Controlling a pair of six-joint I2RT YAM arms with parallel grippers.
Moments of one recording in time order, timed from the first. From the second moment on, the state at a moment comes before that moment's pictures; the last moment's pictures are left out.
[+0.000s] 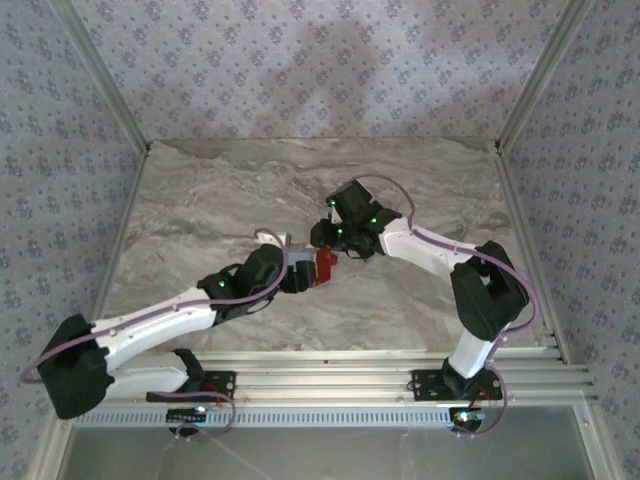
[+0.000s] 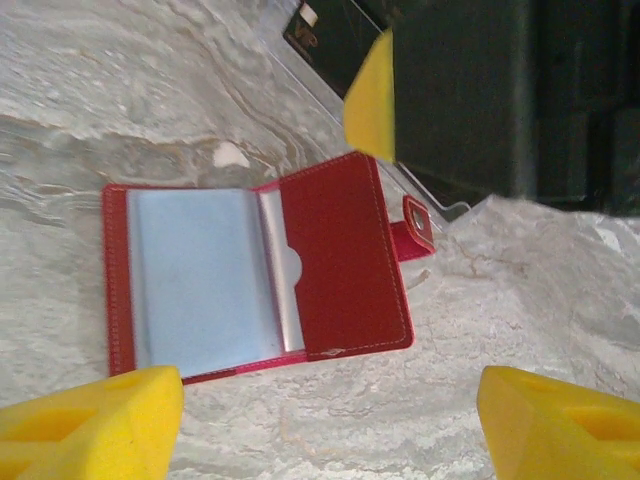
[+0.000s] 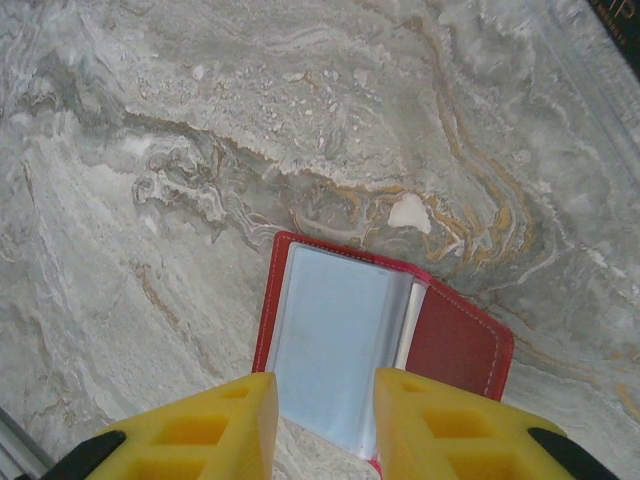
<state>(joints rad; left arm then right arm) -0.91 1.12 0.67 -0.22 -0.22 -0.75 0.69 1.71 1.21 -0.37 -0.23 0.67</state>
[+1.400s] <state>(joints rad) -0.47 1.50 0.69 0.00 0.25 -0.74 0.71 1.81 1.02 -0.32 -0.18 0.62</state>
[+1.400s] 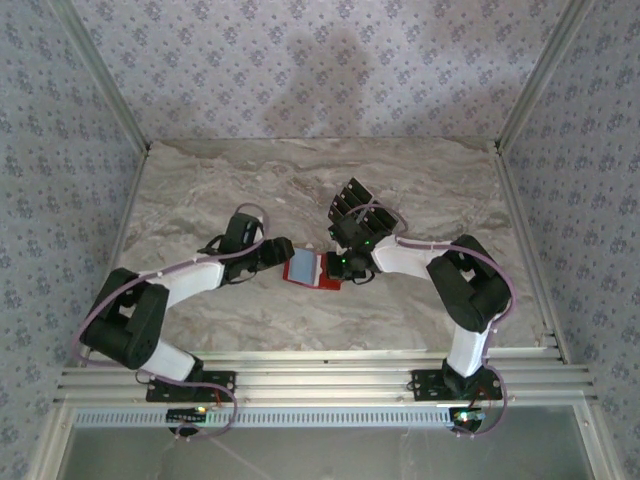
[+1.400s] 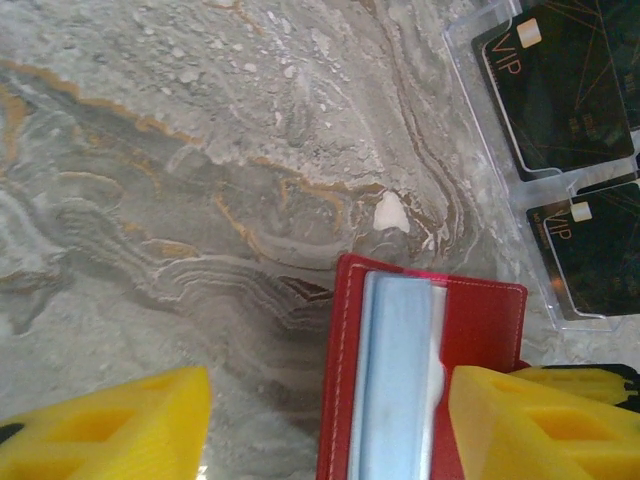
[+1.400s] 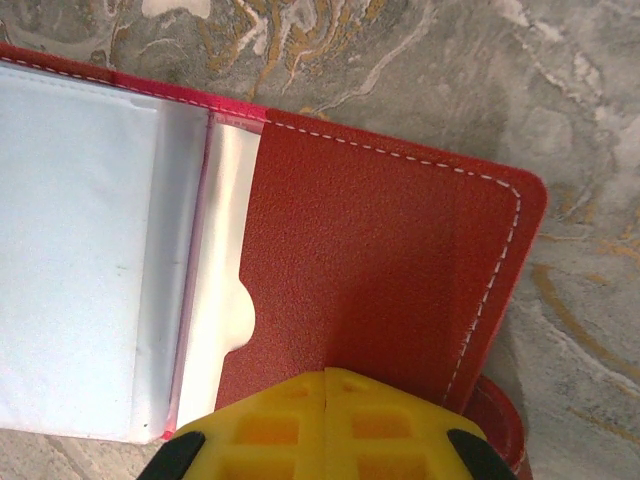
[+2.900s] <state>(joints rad) -0.47 1.61 0.66 0.18 0.29 -0.79 0.70 1.81 1.02 -0.31 -0.18 0.62</state>
